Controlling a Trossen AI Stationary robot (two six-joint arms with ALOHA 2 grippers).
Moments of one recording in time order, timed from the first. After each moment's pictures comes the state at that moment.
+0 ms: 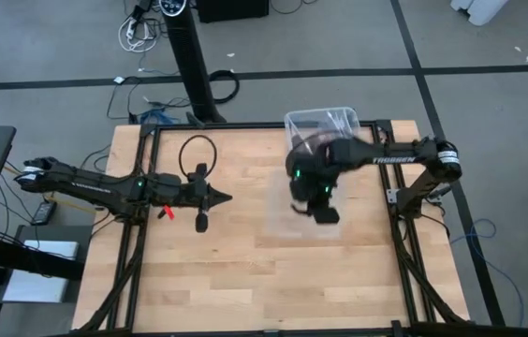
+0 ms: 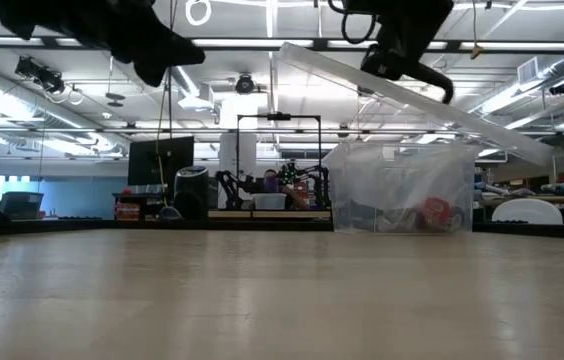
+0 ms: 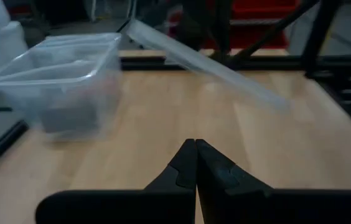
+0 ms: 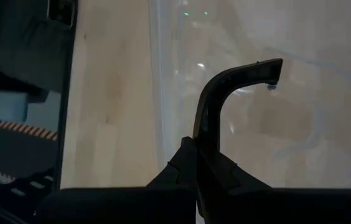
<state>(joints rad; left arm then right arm) -0.11 0.92 0.52 0.14 -0.19 -0.04 -0.05 1.63 1.54 -1.21 -0.40 -0.14</state>
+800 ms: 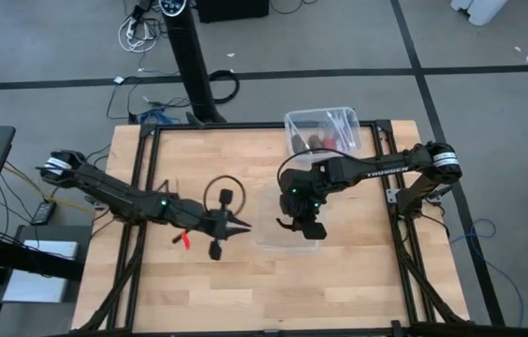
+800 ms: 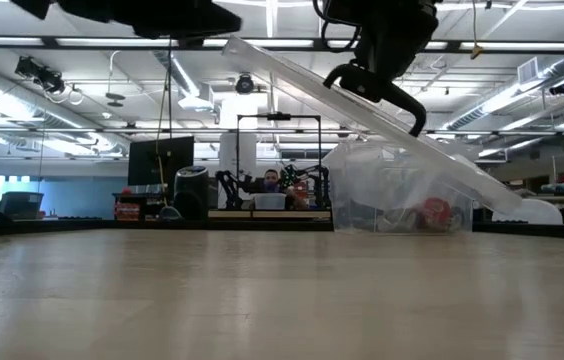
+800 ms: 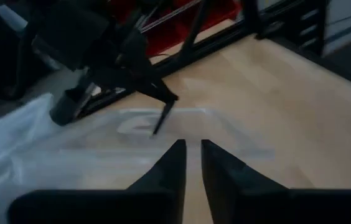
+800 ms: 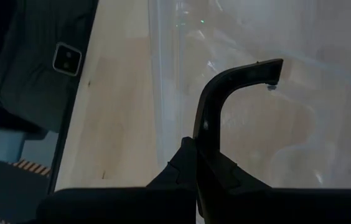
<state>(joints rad) -0.31 1.26 0.68 0.29 -0.23 0.33 0.04 1.64 1.35 -0.81 -0.42 -0.02</state>
